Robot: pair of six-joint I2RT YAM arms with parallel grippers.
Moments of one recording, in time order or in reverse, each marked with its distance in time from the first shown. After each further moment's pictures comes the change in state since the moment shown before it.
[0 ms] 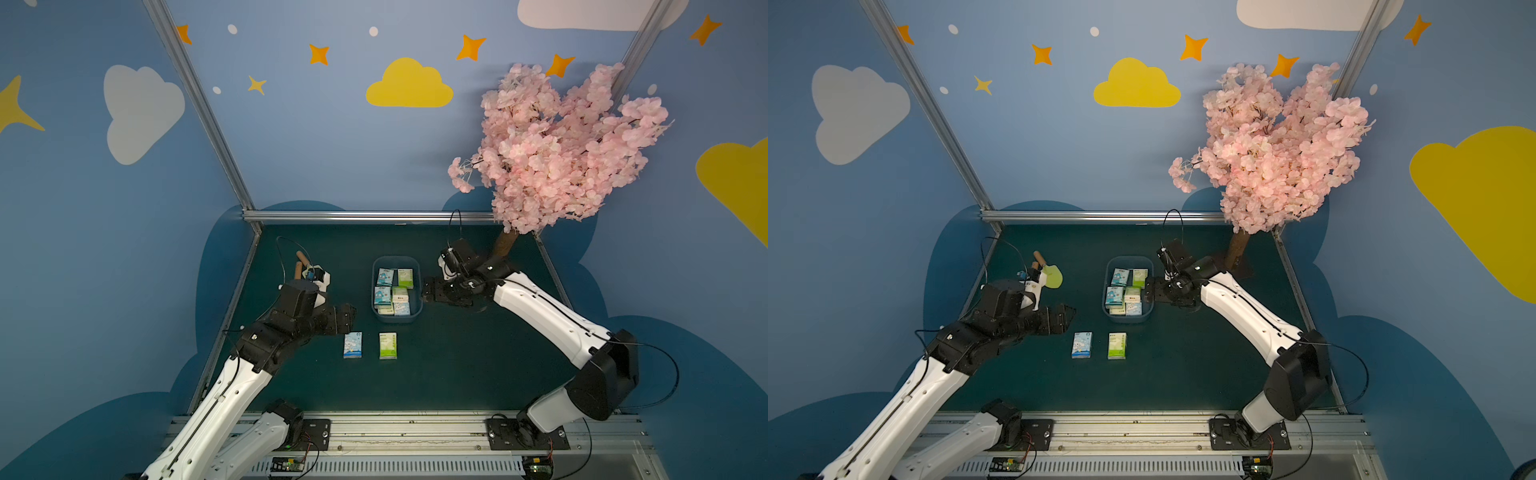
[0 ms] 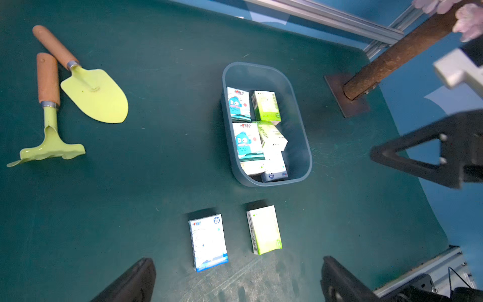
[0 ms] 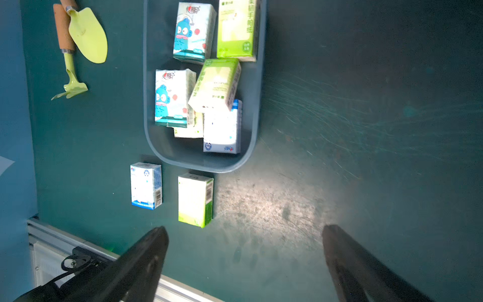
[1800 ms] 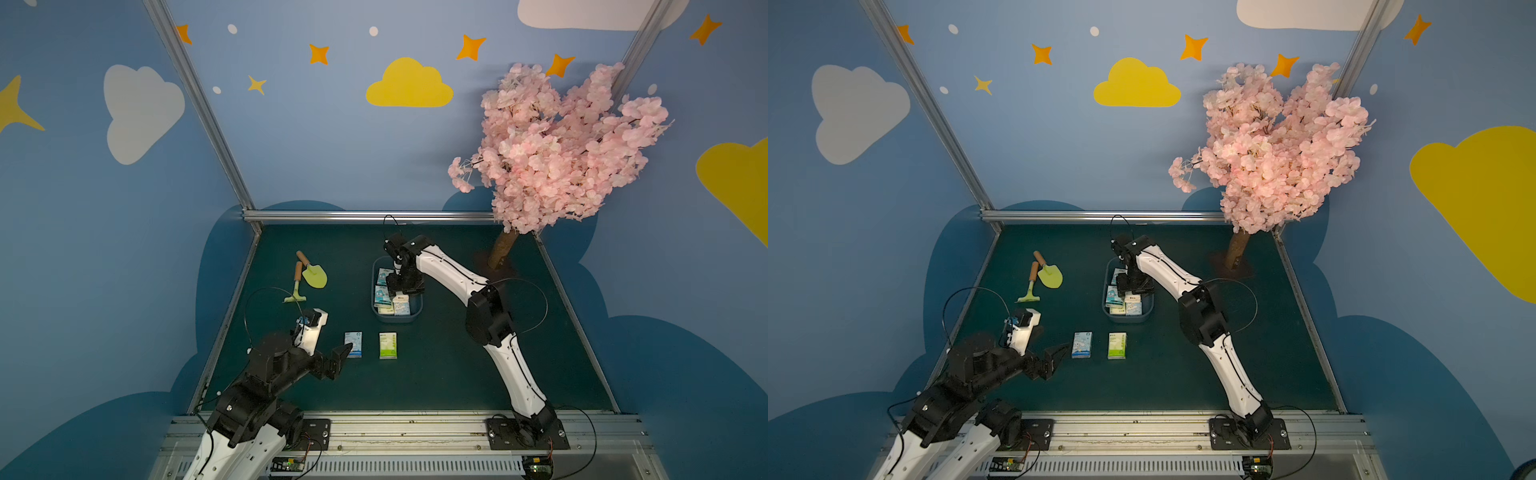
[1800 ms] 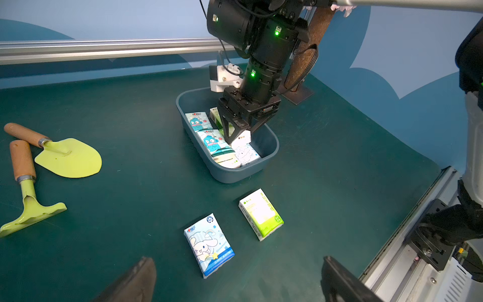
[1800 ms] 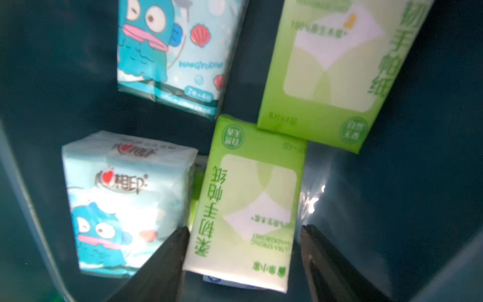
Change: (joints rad) left arm 0.000 -0.480 -0.337 0.100 0.121 0.279; right arm 0.042 0.809 0.787 -0.304 -0.005 -0.119
